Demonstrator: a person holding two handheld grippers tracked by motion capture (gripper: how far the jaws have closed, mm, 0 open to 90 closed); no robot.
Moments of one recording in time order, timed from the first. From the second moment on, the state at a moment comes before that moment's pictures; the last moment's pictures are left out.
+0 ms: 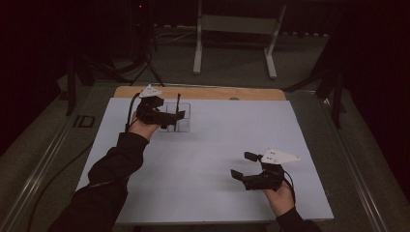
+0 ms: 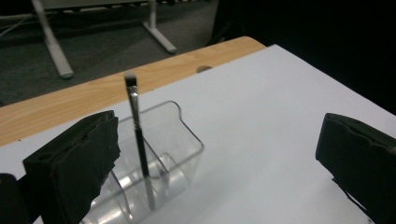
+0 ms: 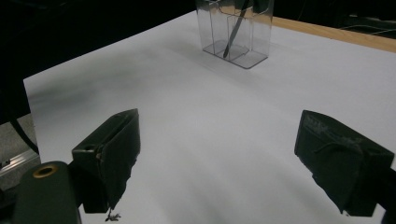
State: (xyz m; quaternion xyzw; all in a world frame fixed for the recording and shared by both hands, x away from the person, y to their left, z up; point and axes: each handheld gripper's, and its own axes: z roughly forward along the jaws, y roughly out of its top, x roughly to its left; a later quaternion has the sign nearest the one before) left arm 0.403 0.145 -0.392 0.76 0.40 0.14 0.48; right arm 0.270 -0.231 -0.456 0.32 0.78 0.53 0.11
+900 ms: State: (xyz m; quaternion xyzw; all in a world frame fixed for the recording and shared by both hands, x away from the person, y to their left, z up) left arm 0.328 0.159 -0.393 0.78 0.33 0.11 0.52; right arm 0.270 -0.234 -0.457 0.32 0.78 0.52 0.12
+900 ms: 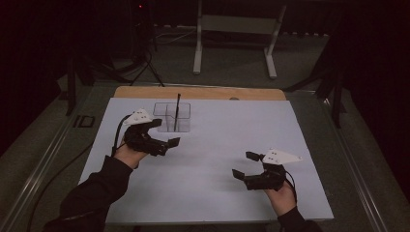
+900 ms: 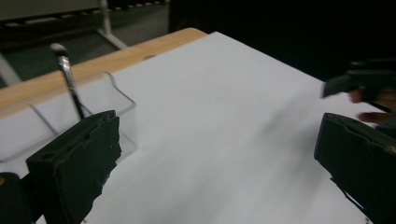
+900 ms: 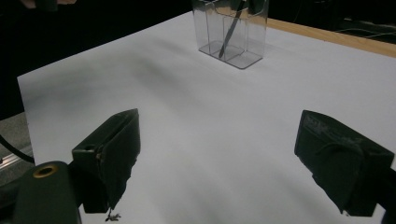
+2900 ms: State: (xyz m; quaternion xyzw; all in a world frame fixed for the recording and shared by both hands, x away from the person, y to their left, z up) left arm 0.259 0.202 -0.498 0.80 0.25 0.07 0.54; right arm 0.271 -0.265 -0.485 0.26 0.81 0.52 0.11
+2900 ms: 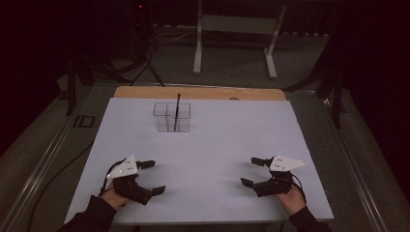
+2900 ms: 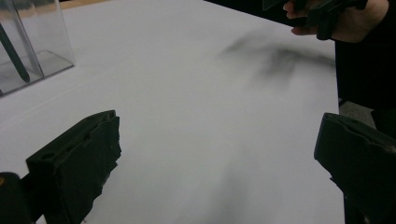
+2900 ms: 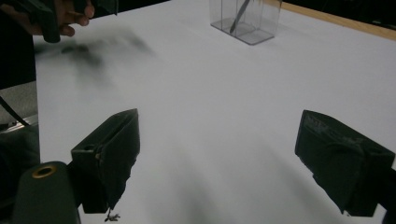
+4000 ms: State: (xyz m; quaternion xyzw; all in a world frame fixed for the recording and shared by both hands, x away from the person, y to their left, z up) left arm 0.253 0.229 -0.514 0.79 0.29 0.06 0.54; right arm 0.271 -0.275 -0.495 0.26 0.82 0.49 0.10
